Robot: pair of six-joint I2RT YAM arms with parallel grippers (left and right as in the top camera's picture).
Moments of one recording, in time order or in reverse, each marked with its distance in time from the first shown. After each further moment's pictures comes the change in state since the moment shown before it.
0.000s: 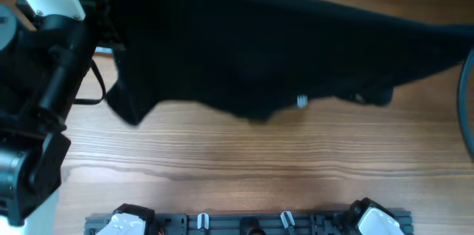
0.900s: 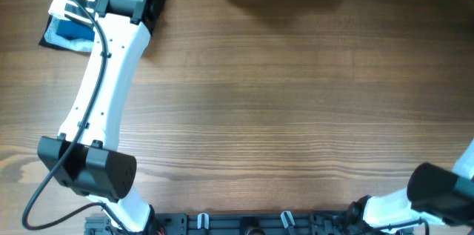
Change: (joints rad) left arm 0.005 0.619 0.000 0.592 -0.035 -0.001; right arm 0.158 0.514 -0.012 0.691 -0.169 0.011
